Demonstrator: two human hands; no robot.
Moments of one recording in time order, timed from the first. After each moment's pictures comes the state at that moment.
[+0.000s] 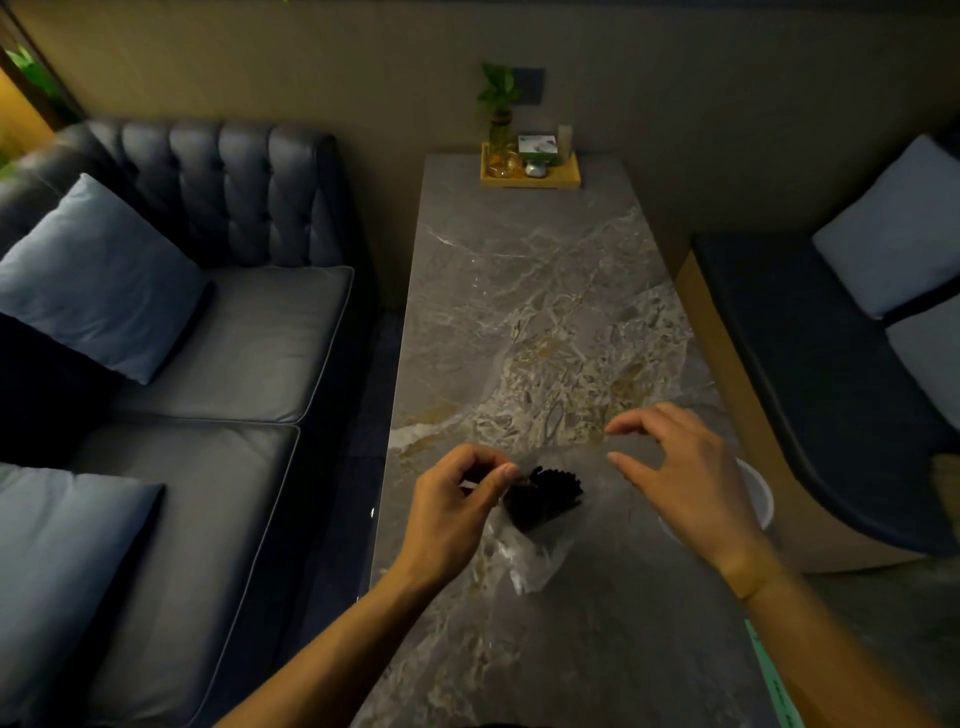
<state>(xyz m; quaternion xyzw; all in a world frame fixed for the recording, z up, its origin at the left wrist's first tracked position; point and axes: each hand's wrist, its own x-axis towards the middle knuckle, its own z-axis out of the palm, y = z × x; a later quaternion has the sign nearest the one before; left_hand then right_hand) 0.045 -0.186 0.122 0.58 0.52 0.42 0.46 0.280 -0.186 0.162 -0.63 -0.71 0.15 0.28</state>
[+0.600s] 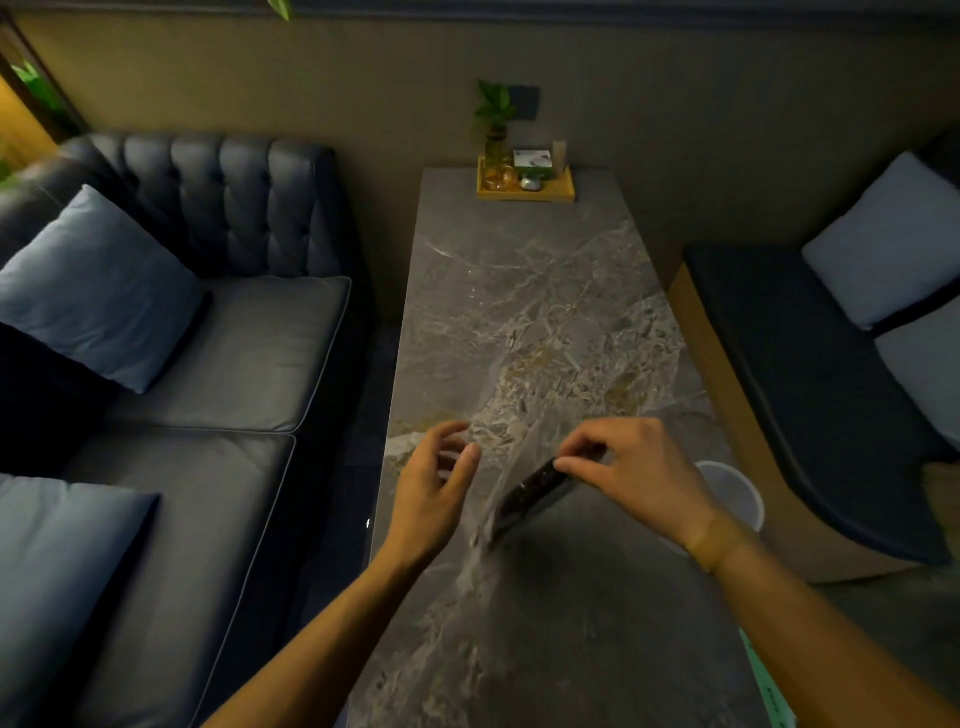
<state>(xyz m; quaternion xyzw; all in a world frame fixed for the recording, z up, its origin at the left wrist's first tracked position) 0.033 -0.165 0.103 0.57 0.56 0.42 0.43 0.257 -0.169 0.180 -0.57 -0.75 0.22 0.23</state>
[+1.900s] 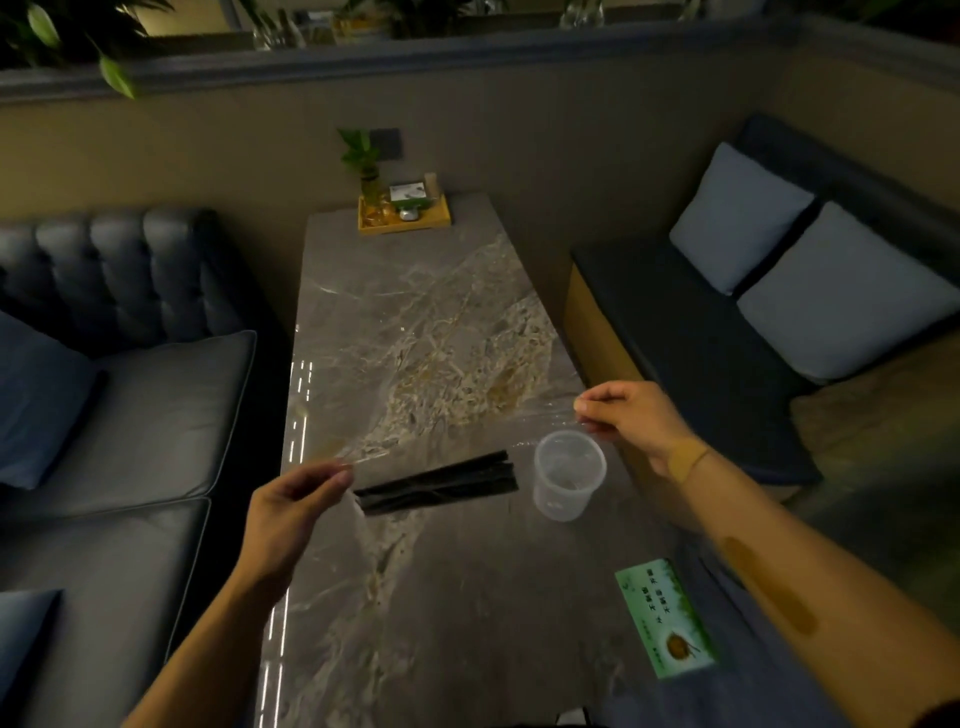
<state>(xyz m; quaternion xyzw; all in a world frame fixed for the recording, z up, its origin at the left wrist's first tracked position) 0.056 -0.180 0.107 0.49 0.52 0.47 0.51 0.438 -0.198 0.173 -0.68 -0.40 0.46 0.41</state>
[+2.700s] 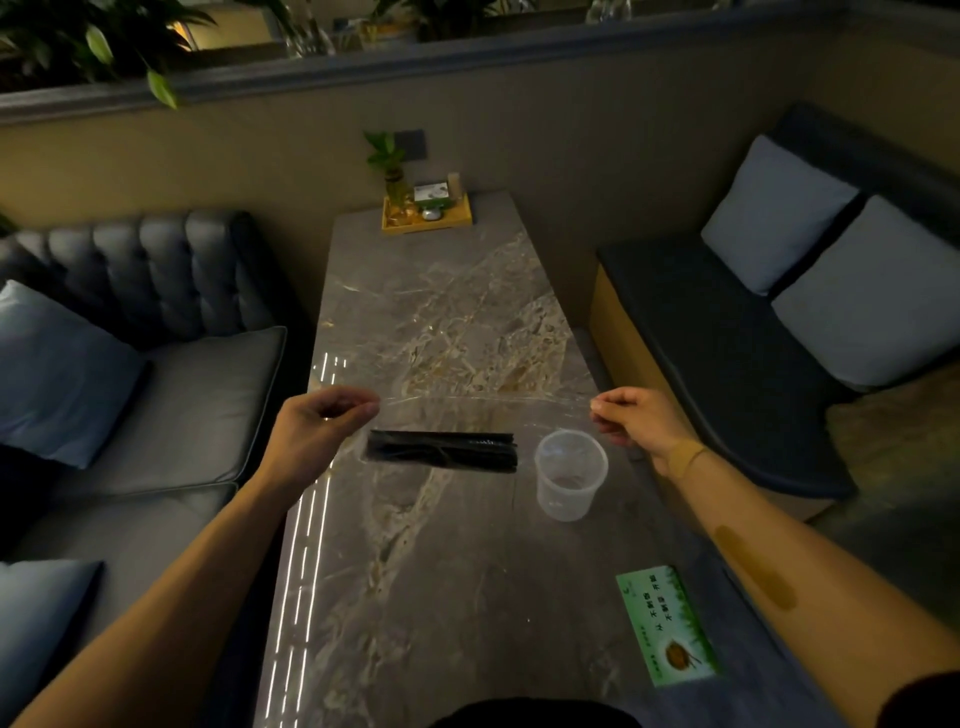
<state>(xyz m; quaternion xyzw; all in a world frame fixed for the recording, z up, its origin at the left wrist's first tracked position) 0.095 -0.143 0.167 0.62 0.54 0.40 0.40 0.471 -0.186 0.128 -0.67 -0.36 0.48 0.43</state>
